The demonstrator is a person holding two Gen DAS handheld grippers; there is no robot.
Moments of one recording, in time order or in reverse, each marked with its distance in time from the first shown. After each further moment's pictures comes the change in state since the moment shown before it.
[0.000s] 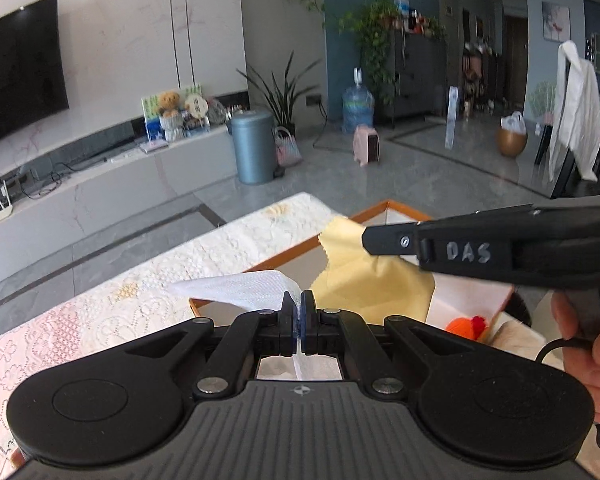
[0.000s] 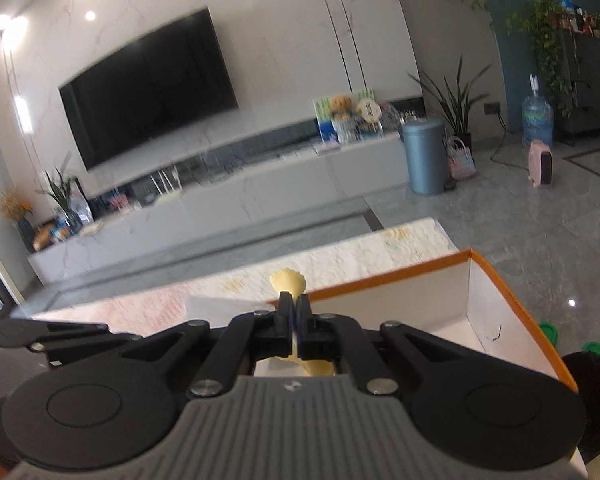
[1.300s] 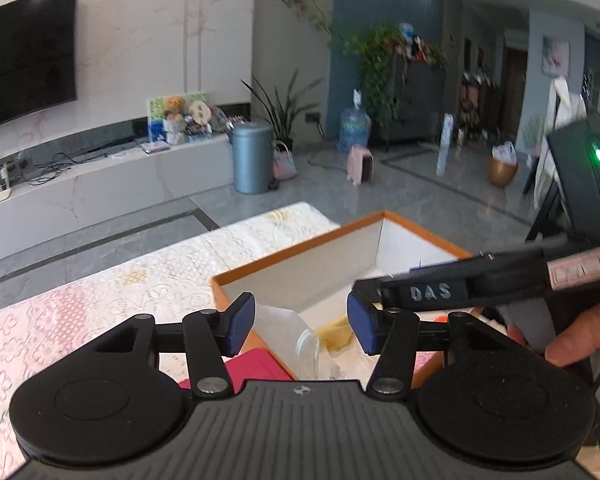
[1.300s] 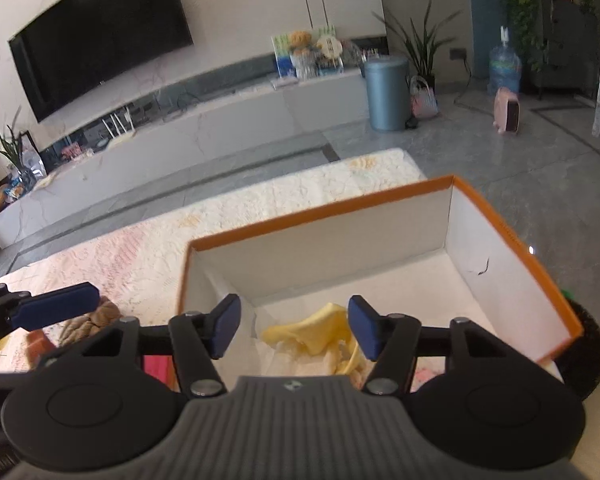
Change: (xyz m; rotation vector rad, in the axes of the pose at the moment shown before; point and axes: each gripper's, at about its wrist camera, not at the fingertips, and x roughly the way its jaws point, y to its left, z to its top) left arm -0.070 0.029 -0.021 -0.097 -0.079 -0.045; right arm 0.003 0.022 -0.024 0.006 0.134 -0.120
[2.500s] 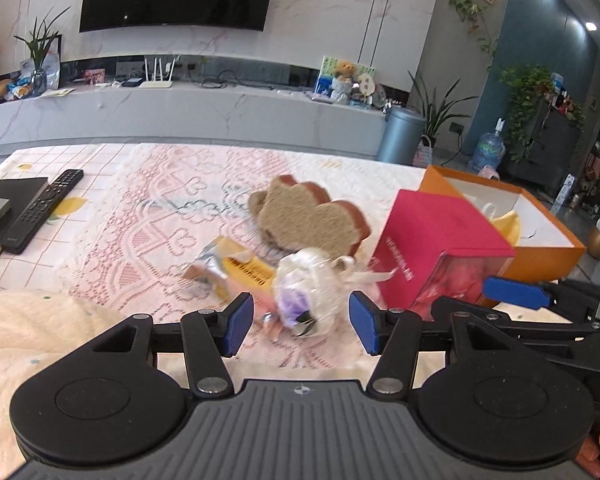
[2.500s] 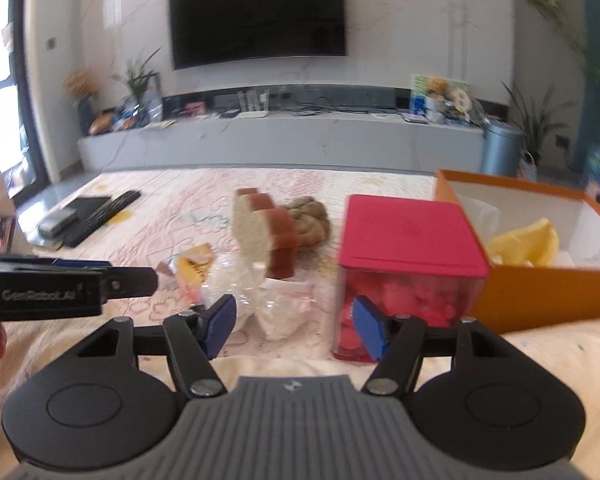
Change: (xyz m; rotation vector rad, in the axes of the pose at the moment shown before) left arm -0.155 0.102 -0.153 -0.376 0.062 0.308; right arm -0.068 0.185 -0.179 -0.370 -0.066 0.205
